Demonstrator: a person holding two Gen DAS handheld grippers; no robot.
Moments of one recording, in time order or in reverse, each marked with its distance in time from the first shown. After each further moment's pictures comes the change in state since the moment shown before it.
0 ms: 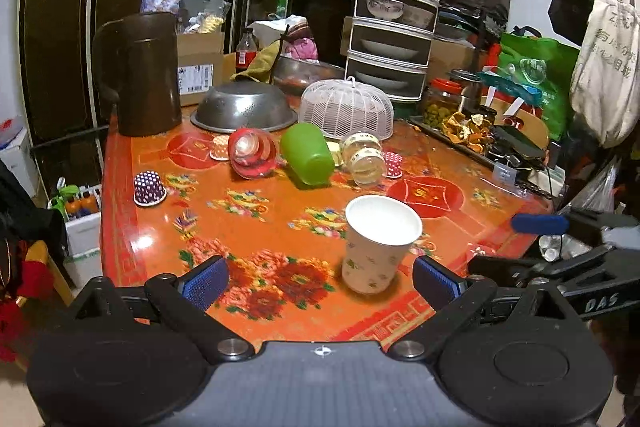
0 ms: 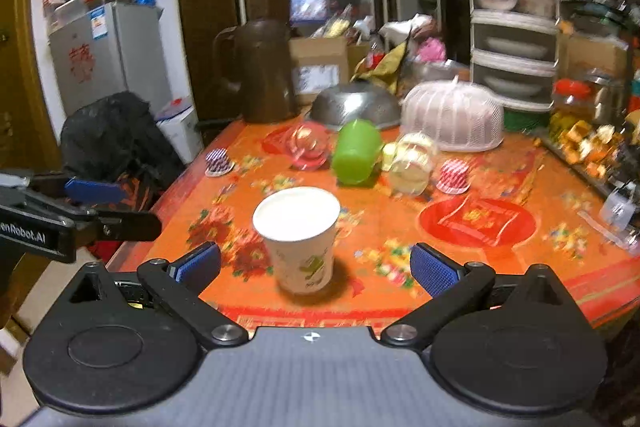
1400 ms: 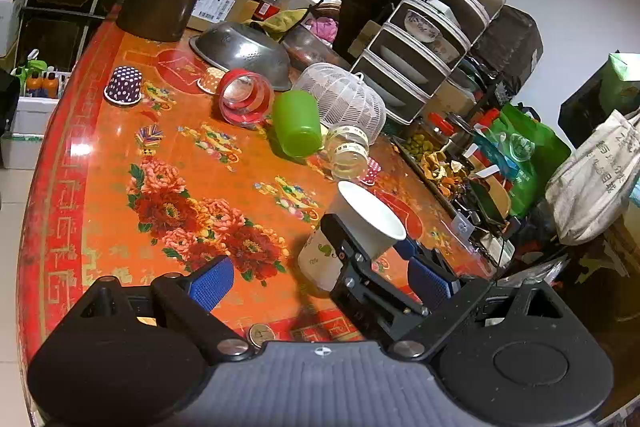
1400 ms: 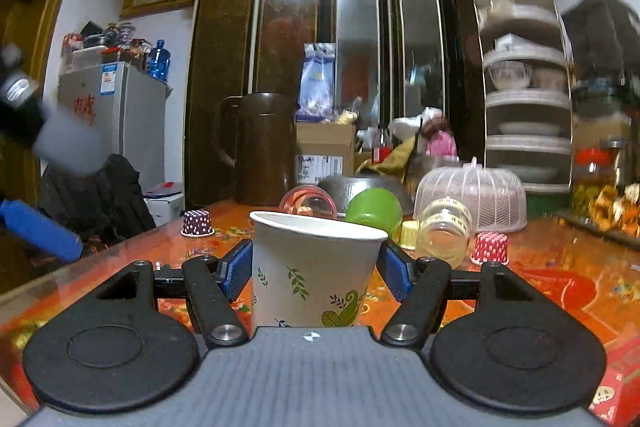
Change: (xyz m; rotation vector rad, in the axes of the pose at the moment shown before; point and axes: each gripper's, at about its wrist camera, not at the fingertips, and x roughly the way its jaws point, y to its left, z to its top) left arm 0.042 0.040 -0.027 -0.397 0.029 -0.213; right arm 0.098 0.021 -0.059 -0.113 -0.446 -0.064
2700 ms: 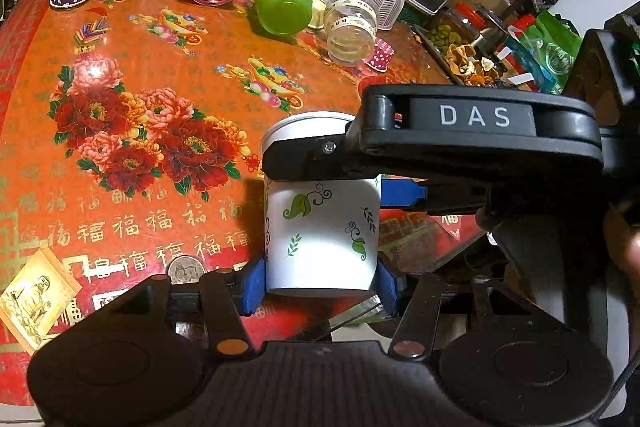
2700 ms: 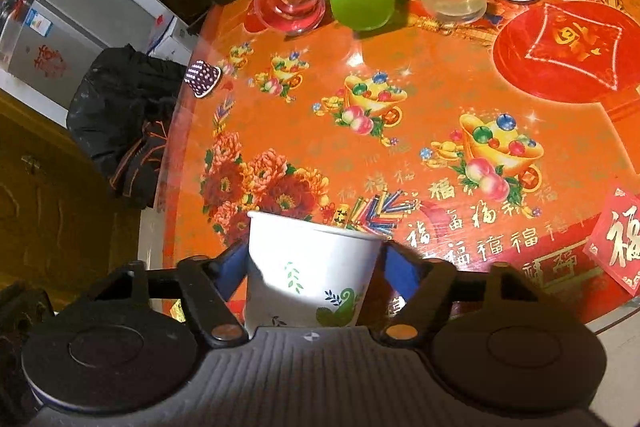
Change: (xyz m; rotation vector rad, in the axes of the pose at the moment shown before) left arm 0.083 -0.039 -0.017 -0.003 0.333 0.086; right arm 0.074 -0.065 0.062 0.570 0.978 0.211
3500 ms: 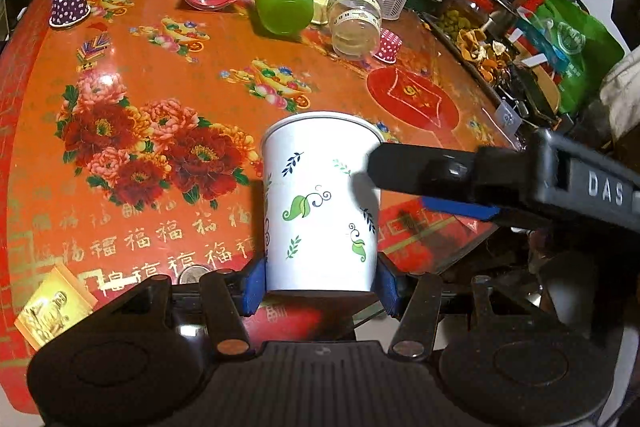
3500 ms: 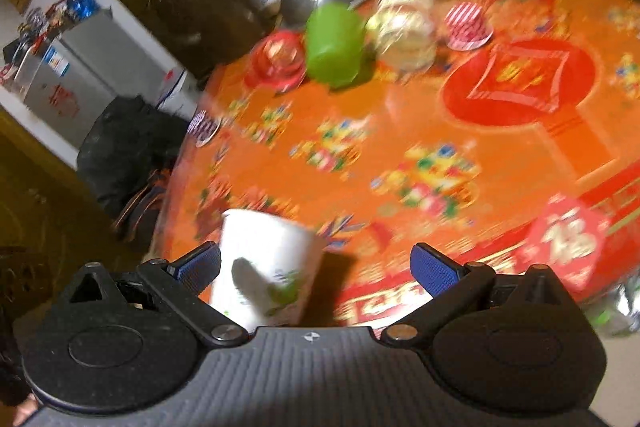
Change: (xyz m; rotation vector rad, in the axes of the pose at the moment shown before) left arm 0.003 -0.010 0.004 0.046 0.018 0.078; right arm -0.037 -0.029 -0.024 -0.015 -0.188 0.038
